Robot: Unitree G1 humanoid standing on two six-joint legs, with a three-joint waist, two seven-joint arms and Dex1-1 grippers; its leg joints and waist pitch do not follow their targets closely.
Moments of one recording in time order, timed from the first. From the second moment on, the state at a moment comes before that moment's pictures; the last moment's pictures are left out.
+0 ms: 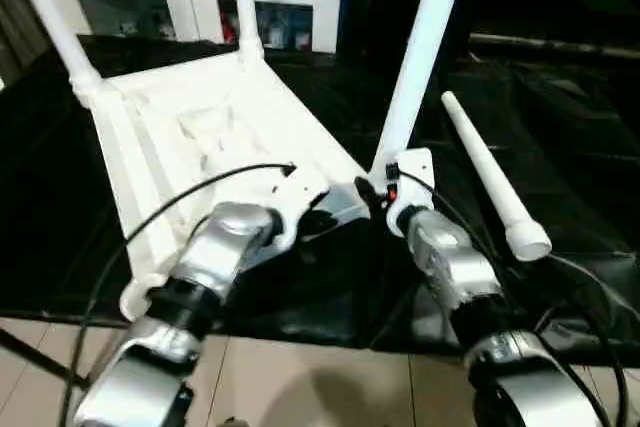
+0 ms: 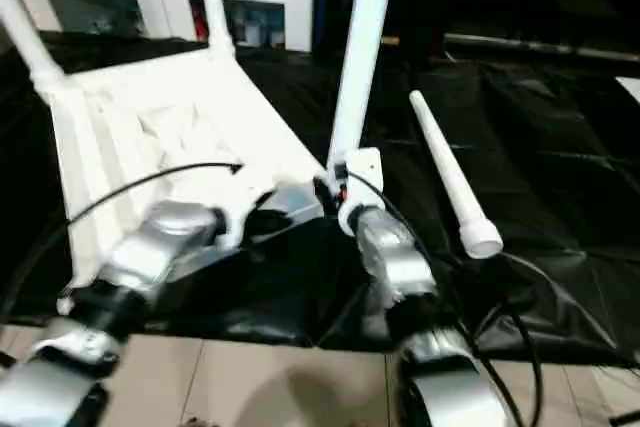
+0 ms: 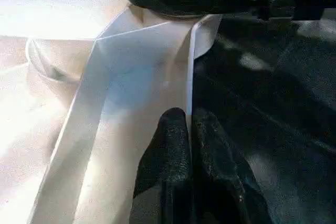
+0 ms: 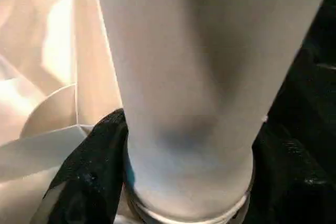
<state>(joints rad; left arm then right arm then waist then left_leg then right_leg) -0.65 0.15 -0.25 0.55 0.07 0.40 -0.70 -0.66 0.00 -0.02 0.81 0.11 0.09 0.14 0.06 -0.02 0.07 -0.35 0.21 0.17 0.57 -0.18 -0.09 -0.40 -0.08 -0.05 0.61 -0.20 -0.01</state>
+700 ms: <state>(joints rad) -0.56 0.43 -0.24 0.45 -0.03 0.25 -1.12 -0.53 -0.32 0.17 0.54 0.13 0.07 0.90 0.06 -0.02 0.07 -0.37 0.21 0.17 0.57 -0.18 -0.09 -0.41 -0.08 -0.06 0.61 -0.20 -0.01</state>
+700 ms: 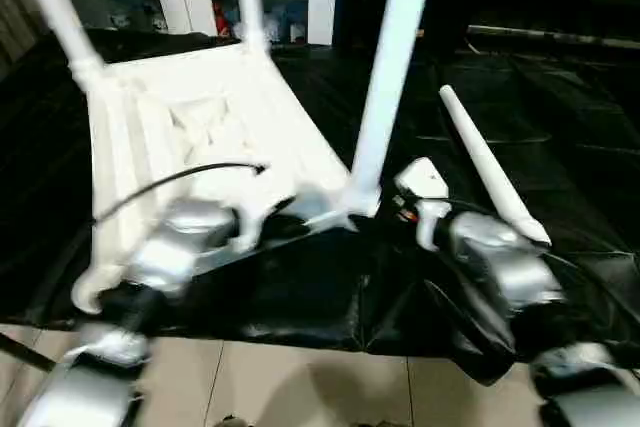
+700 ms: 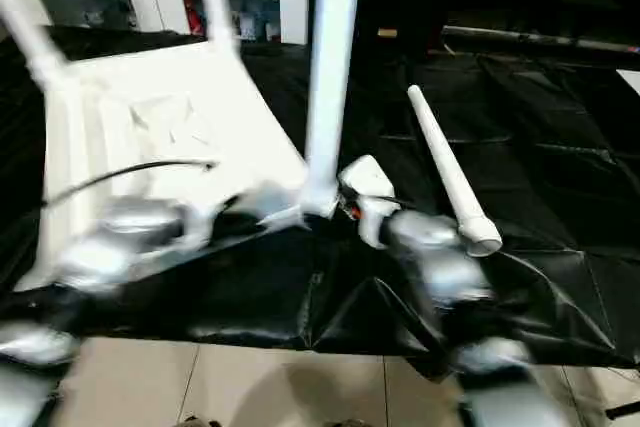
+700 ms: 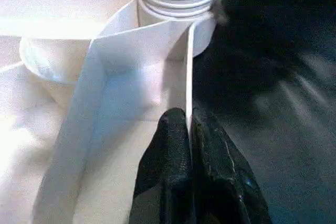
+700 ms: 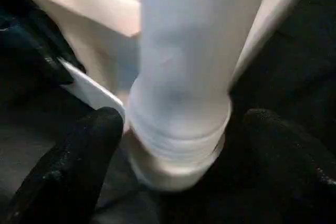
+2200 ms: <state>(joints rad) -0.68 0.13 -0.25 0.60 0.08 0.36 -0.70 -0.67 0.00 -0.04 0.85 0.11 0.06 0.12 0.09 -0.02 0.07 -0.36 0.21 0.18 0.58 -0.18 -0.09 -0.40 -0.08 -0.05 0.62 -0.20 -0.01</state>
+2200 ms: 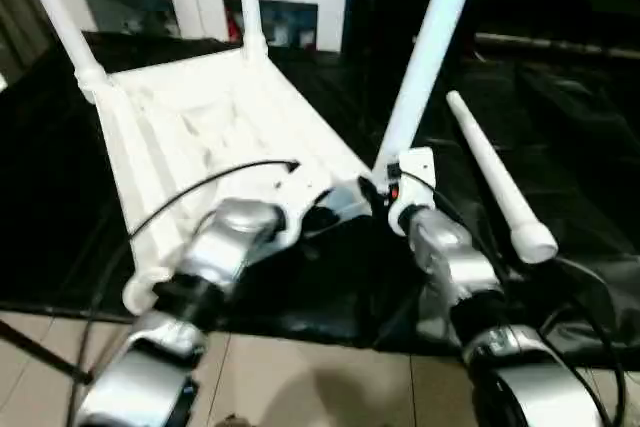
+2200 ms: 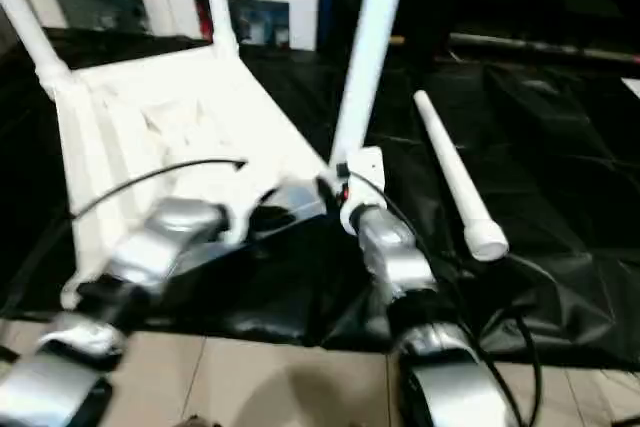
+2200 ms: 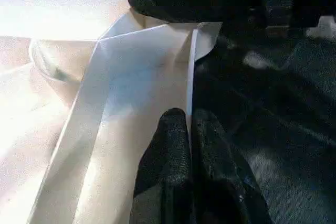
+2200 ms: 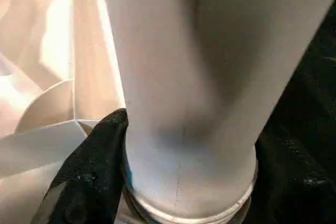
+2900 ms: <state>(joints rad) -0.59 0.39 -0.24 0.50 0.01 0.19 -1.06 -0.55 -0.29 0.14 0.58 0.11 0.04 0.82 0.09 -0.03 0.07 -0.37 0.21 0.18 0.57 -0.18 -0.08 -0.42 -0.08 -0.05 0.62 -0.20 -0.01</state>
